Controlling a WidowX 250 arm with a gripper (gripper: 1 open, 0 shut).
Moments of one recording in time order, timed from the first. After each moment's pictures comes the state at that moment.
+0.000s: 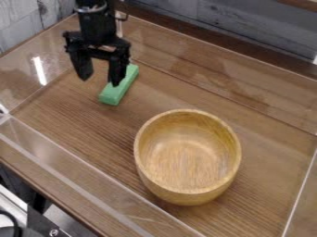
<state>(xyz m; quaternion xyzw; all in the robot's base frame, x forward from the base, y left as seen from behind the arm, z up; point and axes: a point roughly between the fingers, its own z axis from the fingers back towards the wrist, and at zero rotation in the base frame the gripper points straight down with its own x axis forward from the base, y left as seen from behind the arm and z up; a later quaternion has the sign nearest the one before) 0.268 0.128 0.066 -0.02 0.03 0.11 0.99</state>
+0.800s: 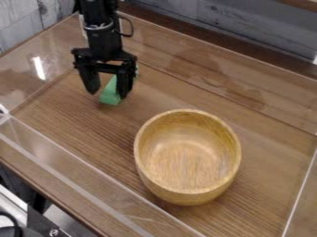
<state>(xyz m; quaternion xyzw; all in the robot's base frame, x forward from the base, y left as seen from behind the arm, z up) 0.276 0.120 0.041 -0.04 0.04 0.12 0.99</state>
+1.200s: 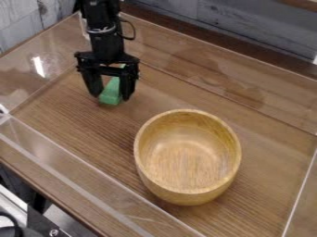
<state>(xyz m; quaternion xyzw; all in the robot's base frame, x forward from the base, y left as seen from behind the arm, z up) 0.280 0.119 0.034 -0.05 0.05 0.13 0.99</state>
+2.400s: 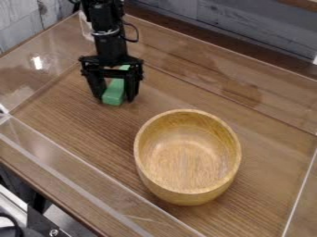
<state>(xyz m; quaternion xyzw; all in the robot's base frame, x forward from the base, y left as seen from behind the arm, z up) 0.288 0.113 0.028 -0.07 0.07 0.14 0.98</state>
